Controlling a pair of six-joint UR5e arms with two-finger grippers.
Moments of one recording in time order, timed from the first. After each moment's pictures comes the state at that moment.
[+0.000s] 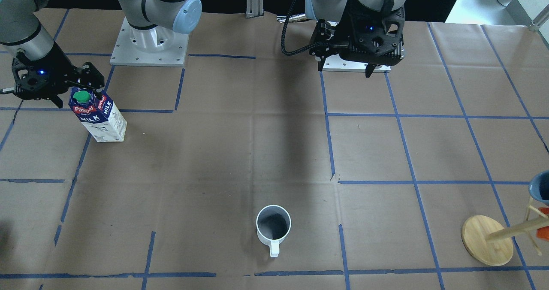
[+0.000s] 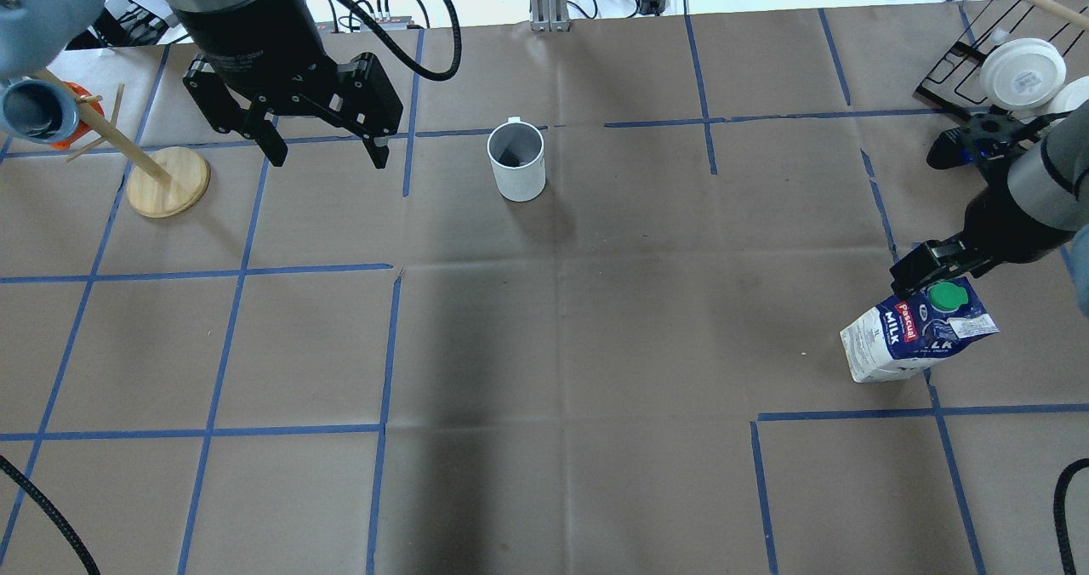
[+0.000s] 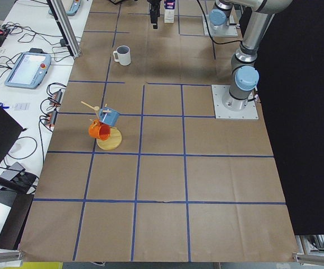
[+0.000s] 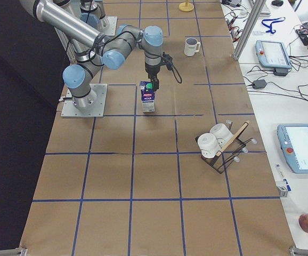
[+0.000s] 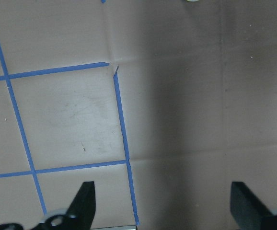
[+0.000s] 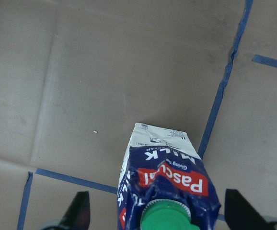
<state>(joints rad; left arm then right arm) -1.66 -1.63 -1.37 -1.79 1.55 -0.01 1.15 -1.72 2.08 -1.90 -1.56 -0.68</state>
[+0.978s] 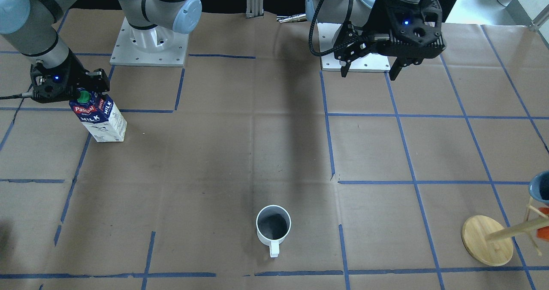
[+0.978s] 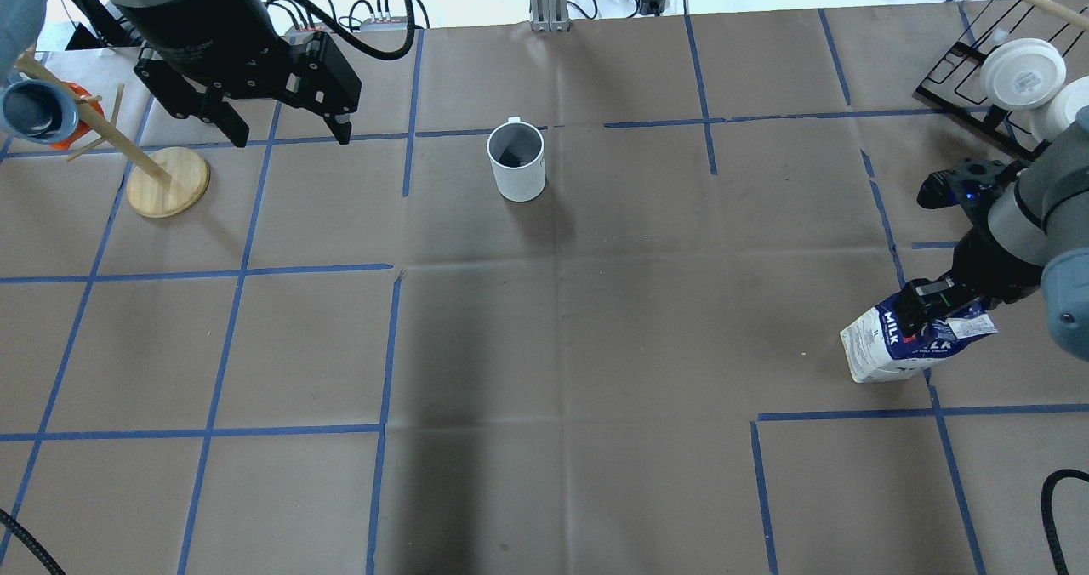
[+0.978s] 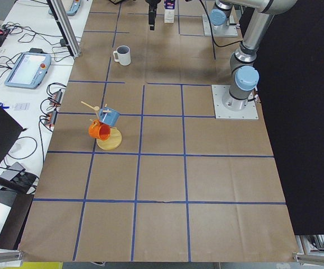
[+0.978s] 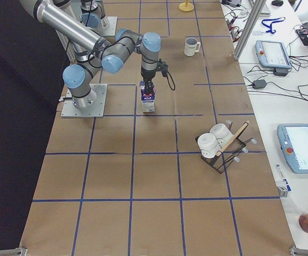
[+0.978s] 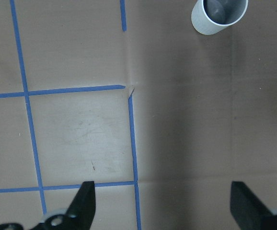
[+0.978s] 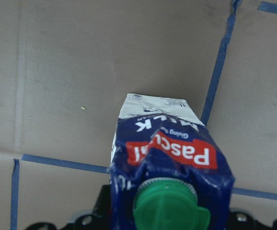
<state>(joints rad) -1.60 -1.58 -1.42 -1.69 1.55 0.00 1.15 -1.72 2.14 -1.90 -1.63 -0.60</state>
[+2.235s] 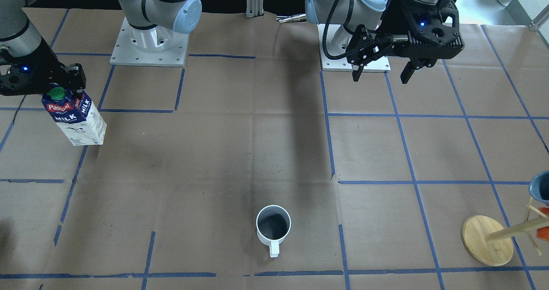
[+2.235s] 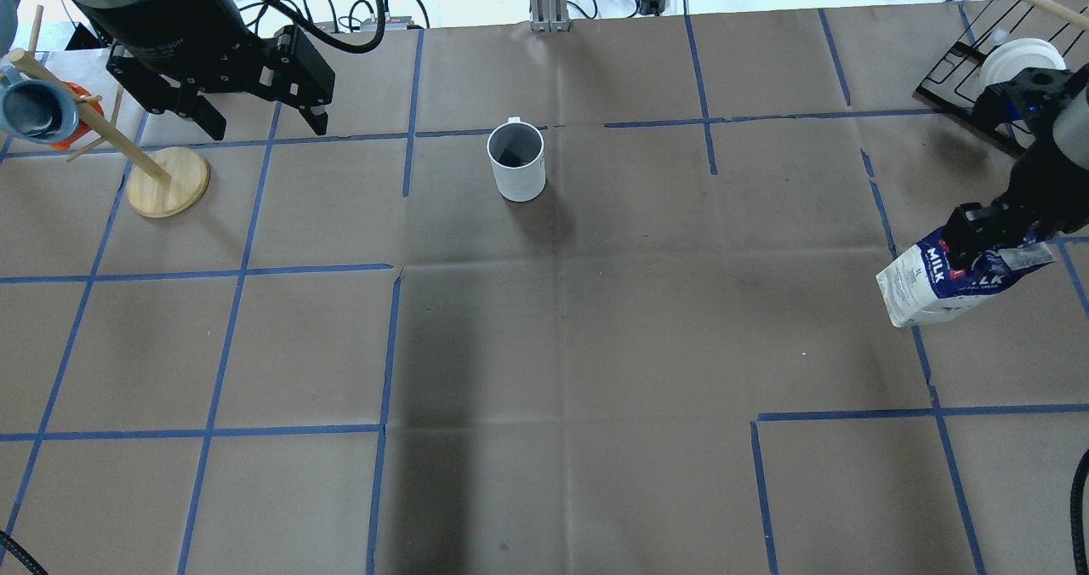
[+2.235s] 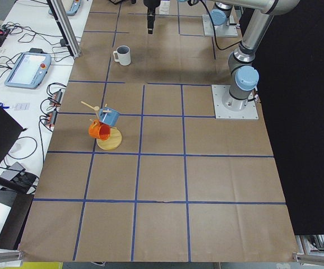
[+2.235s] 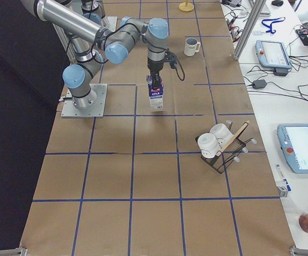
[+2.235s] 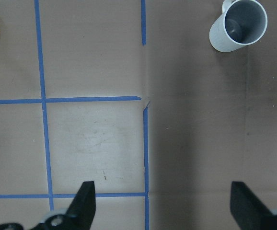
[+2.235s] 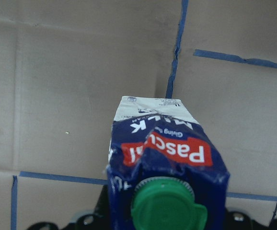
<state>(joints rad) -1.57 -1.56 -1.45 -1.63 1.55 0.01 1.16 -1.66 1.87 -1.75 -1.65 -0.54</state>
